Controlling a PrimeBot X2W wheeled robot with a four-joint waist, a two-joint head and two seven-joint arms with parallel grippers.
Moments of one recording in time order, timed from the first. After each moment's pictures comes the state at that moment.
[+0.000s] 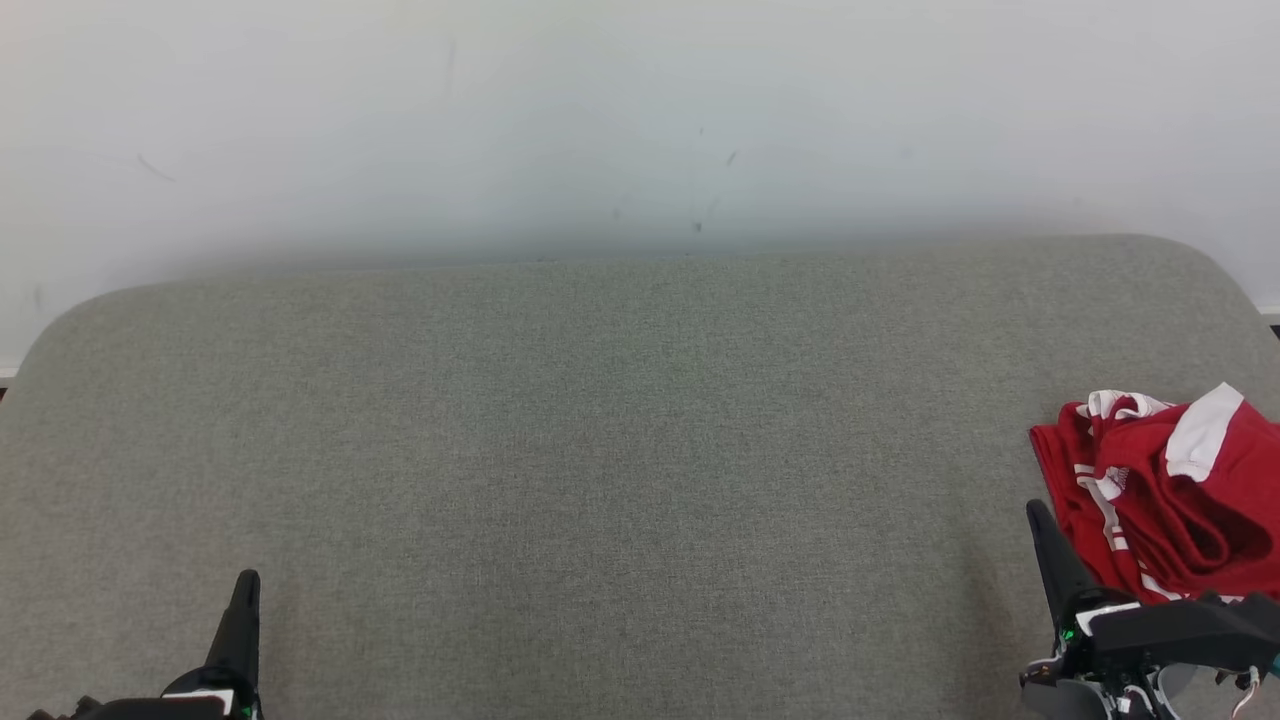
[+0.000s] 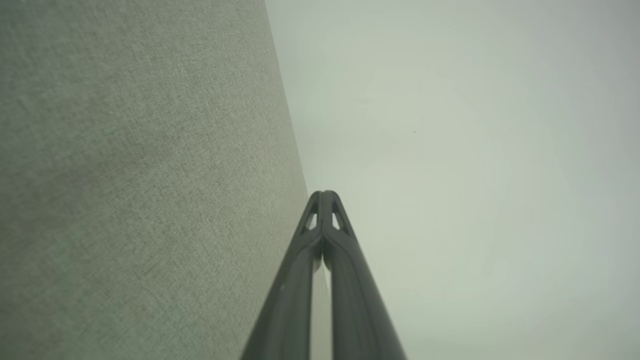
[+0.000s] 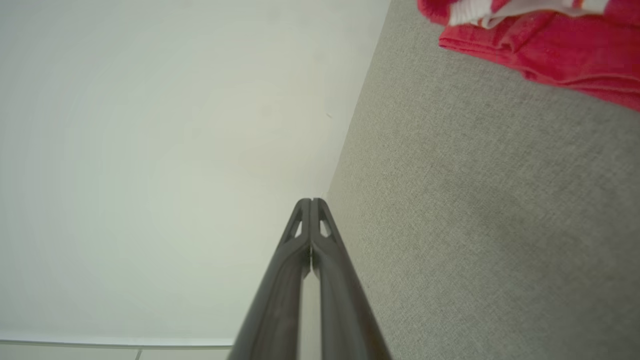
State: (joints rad) left arm -0.07 0.05 0.05 0.30 -1.42 -0.10 0.08; right arm -0.07 -0.04 -0.12 0.29 1.42 0.11 0.10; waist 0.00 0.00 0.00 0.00
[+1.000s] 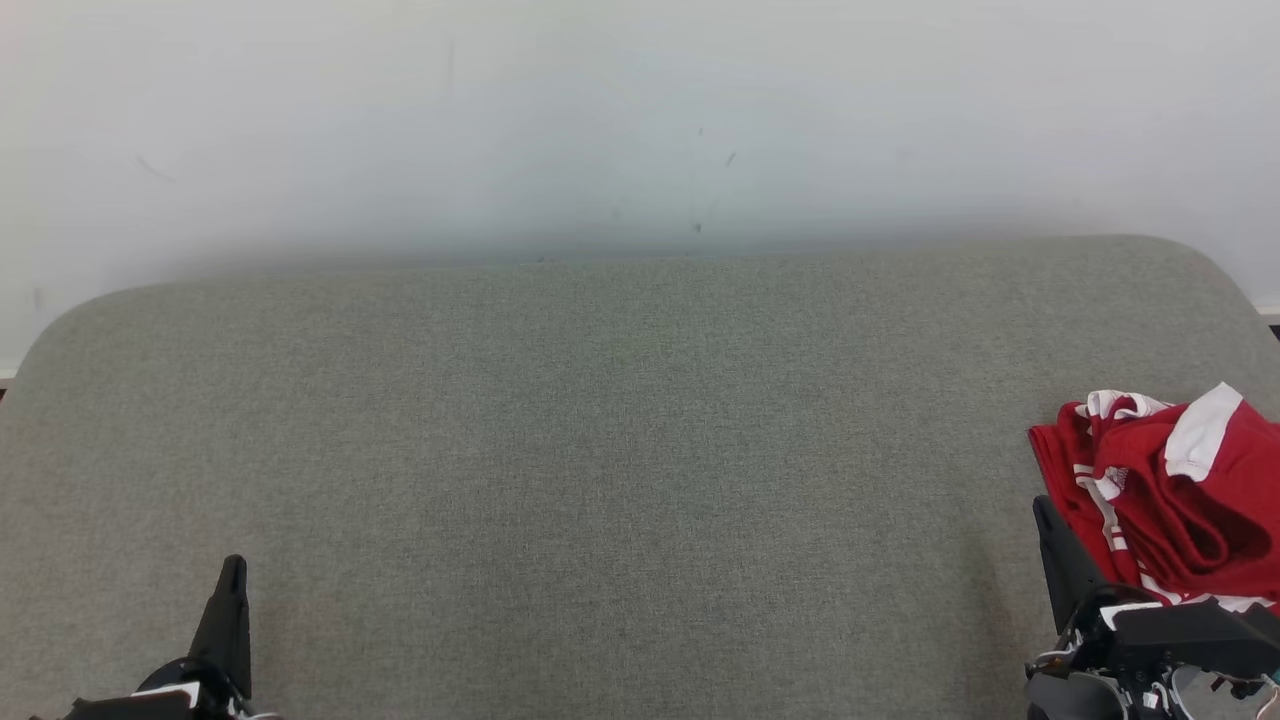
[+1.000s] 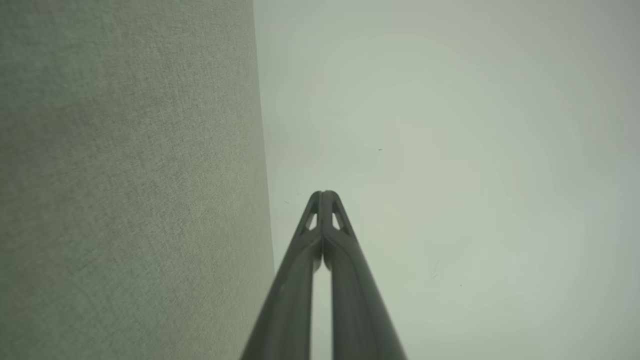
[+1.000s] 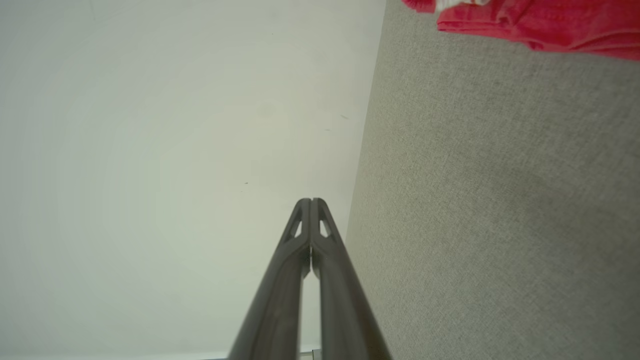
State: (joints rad) left arm -0.09 0.04 0.09 0.30 -1.59 -0.12 0.11; right arm -0.08 -0.04 -0.13 0.30 1.60 0.12 0.11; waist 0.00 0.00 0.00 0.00
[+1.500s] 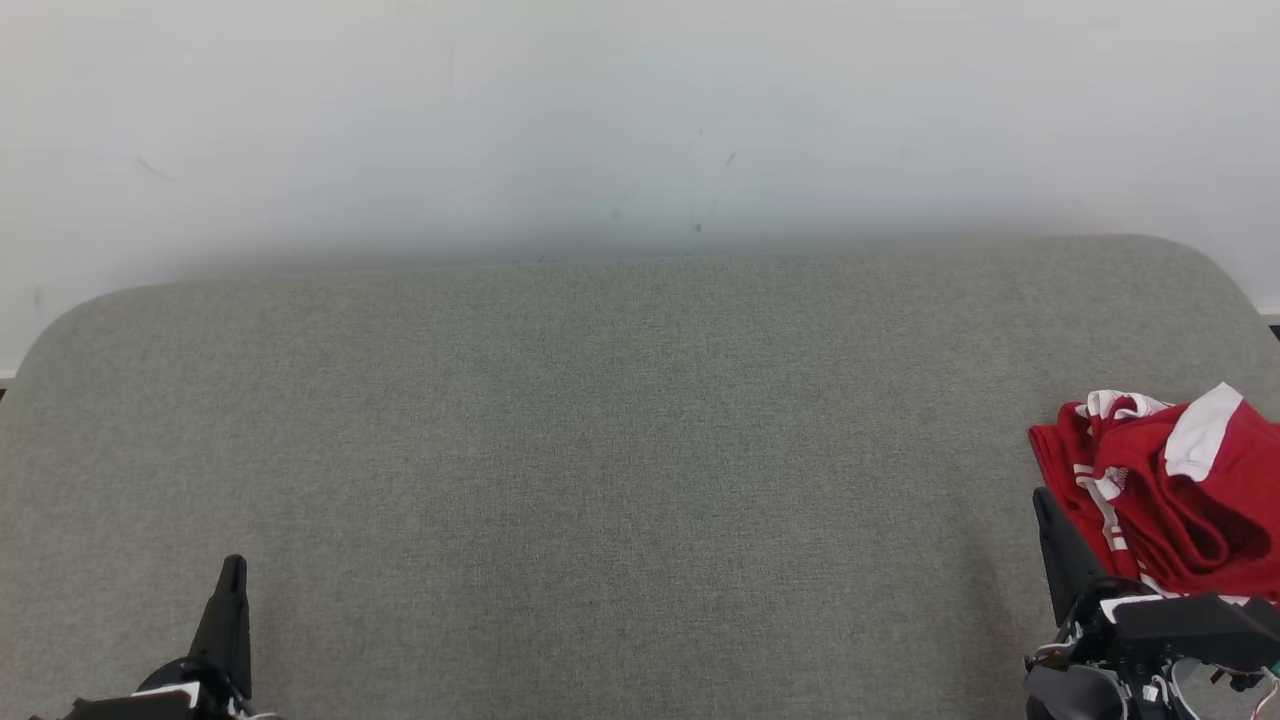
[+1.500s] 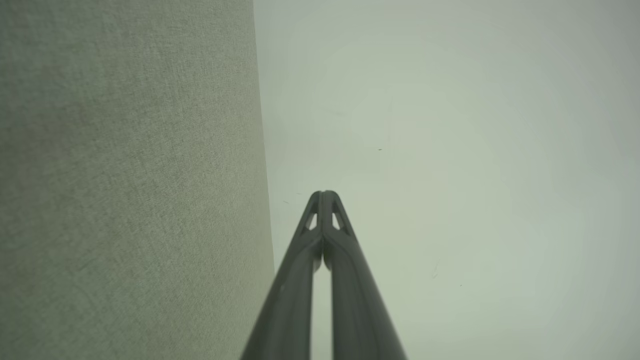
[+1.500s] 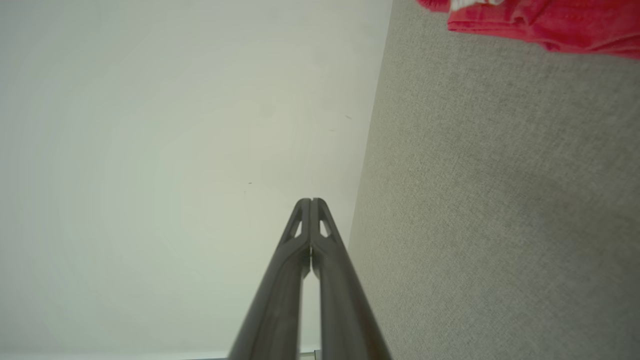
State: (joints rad) left arm -0.09 0.04 0.09 0.30 -1.59 -0.12 0.11; right arm -0.09 -0.04 -0.13 0.30 1.60 0.12 0.11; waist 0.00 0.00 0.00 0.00
